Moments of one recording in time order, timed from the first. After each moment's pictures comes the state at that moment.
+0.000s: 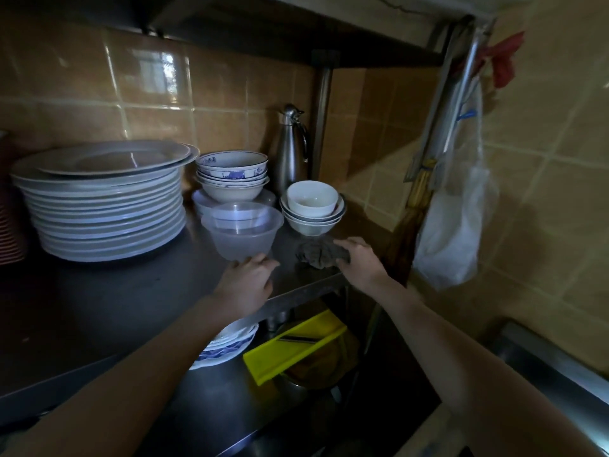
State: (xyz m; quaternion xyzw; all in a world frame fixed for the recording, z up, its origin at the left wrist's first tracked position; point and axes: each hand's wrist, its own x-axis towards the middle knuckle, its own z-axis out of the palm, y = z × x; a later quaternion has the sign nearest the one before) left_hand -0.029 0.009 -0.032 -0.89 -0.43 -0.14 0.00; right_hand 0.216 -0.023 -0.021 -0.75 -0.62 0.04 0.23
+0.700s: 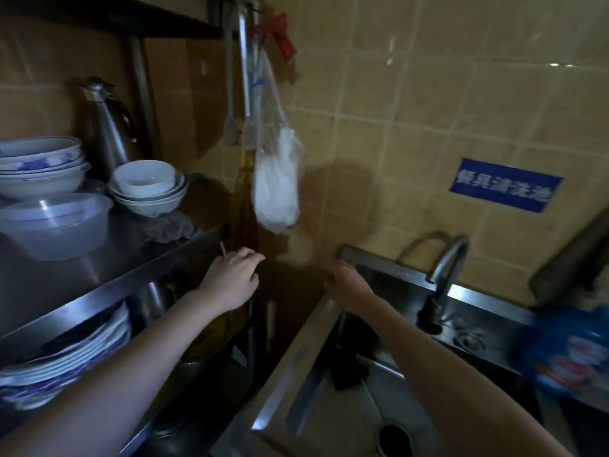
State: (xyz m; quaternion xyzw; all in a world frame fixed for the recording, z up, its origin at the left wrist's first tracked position) left_hand 0.139 -0.136 -0.033 -0.96 -0.24 -0.10 -0.06; right_hand 0.334 -0.291 -0.068 -0.87 -0.45 0.06 0.18
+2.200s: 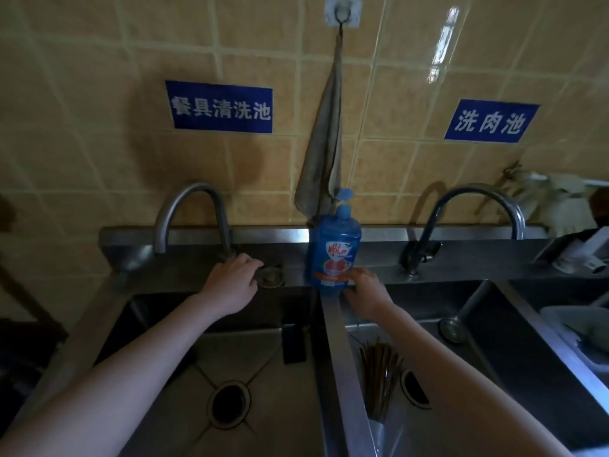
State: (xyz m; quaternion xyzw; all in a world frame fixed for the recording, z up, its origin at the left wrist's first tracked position) left_hand 0.459 -0.473 -0.114 -0.99 0.04 -0.03 -0.12; right_hand 0.521 -0.747 -0.152 -0.97 -0.13 0.05 0.20
